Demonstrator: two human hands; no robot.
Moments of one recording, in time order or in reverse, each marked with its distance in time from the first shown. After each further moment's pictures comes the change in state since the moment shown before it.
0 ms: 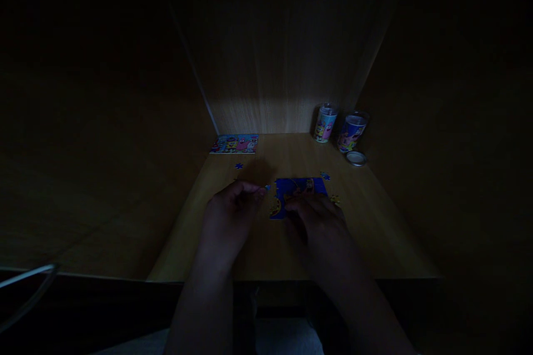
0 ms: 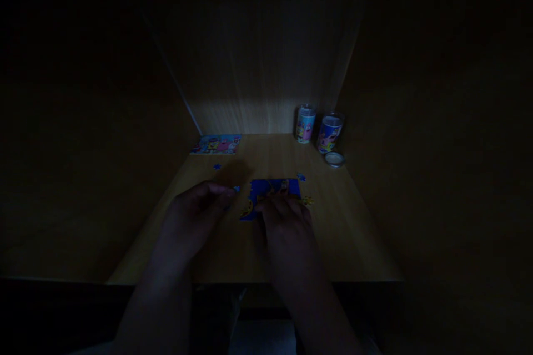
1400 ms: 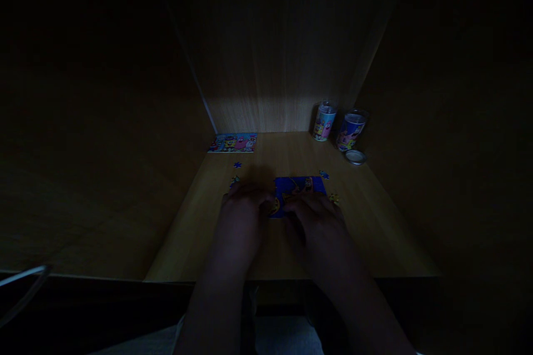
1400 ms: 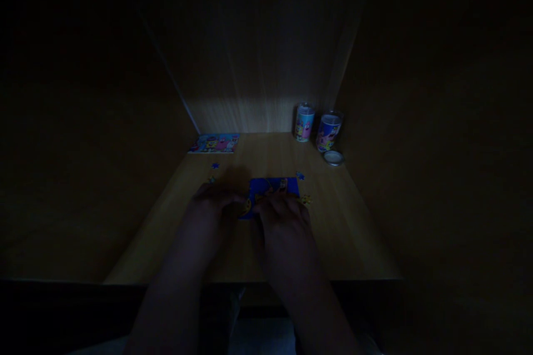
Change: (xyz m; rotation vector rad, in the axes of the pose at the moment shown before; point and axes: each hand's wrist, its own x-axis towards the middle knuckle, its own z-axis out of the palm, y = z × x) left_hand 0.001 0.003 0.017 0.516 -0.131 0.356; right_hand 0.000 -0.001 -0.002 -0.022 -0.054 0.003
